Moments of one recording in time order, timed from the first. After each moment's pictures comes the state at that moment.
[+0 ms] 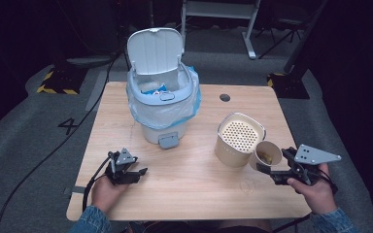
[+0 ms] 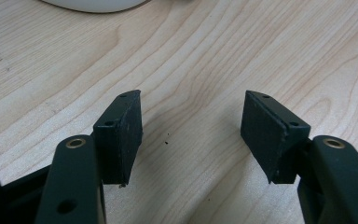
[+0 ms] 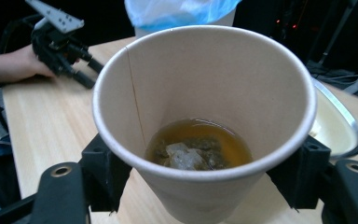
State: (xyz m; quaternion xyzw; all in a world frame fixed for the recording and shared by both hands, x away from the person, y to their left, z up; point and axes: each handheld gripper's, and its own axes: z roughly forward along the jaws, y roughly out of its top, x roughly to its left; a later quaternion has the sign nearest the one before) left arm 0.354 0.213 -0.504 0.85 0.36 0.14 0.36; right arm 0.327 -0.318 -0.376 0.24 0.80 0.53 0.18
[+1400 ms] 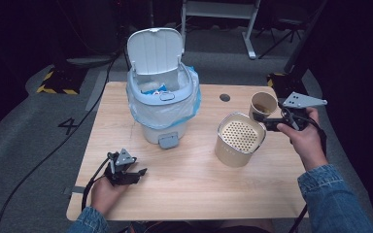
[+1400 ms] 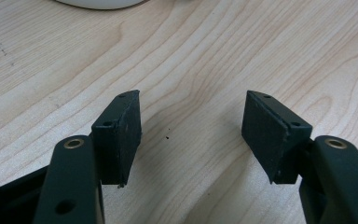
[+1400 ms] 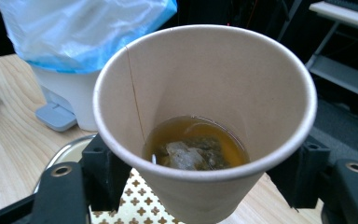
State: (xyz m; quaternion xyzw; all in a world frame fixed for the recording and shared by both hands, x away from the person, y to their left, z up) left arm 0.352 0.215 -0.504 0.84 0.37 0.14 0.36; right arm 0.444 -0.302 -0.324 0.27 0.80 0.48 0.26
